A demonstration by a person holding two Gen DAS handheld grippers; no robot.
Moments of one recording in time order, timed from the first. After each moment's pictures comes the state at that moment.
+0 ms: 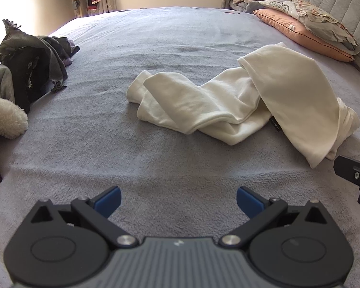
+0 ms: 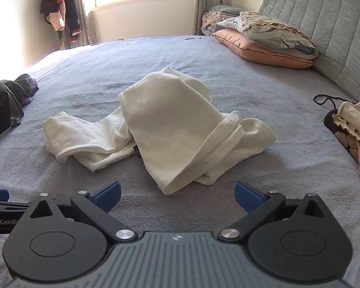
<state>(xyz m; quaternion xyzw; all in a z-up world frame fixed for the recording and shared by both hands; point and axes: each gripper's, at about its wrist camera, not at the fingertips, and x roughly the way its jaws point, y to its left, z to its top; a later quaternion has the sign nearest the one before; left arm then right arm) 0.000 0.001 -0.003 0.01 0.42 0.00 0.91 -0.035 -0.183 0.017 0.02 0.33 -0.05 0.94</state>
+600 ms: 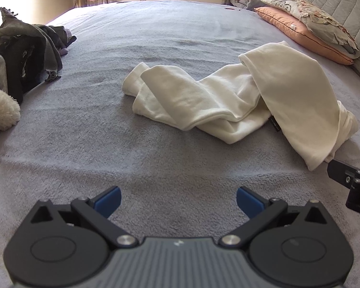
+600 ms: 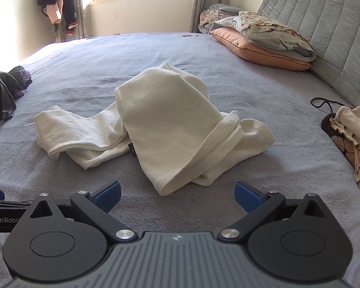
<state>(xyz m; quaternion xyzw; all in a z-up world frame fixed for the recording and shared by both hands) 0.013 0.007 -0.012 -0.01 0.44 -0.01 0.90 -0.025 -0.178 0.014 0.02 0.35 -0.07 0.93</state>
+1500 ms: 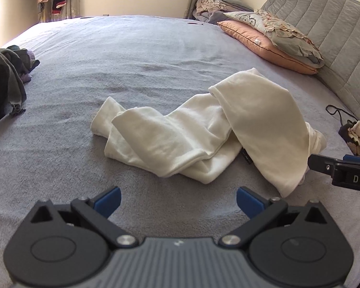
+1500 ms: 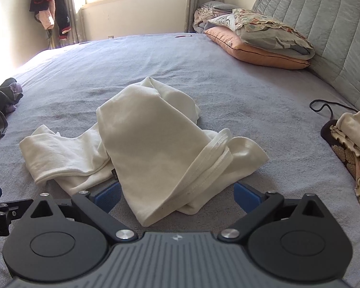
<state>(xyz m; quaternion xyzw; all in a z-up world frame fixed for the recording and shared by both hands) 0.050 0.025 0.011 -0.04 0.41 -0.12 0.91 0.010 -0.212 0.030 0.04 0.35 -0.06 0.93</state>
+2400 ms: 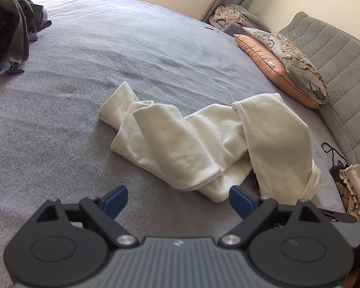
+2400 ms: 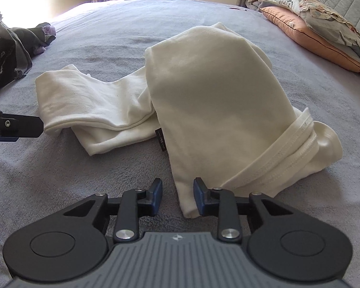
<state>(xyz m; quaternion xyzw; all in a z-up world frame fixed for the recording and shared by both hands) 0.072 0.061 -0.016 -0.16 0.42 -0.12 0.88 0.049 -0.167 -0.030 -0.03 0.43 0.04 0.90</state>
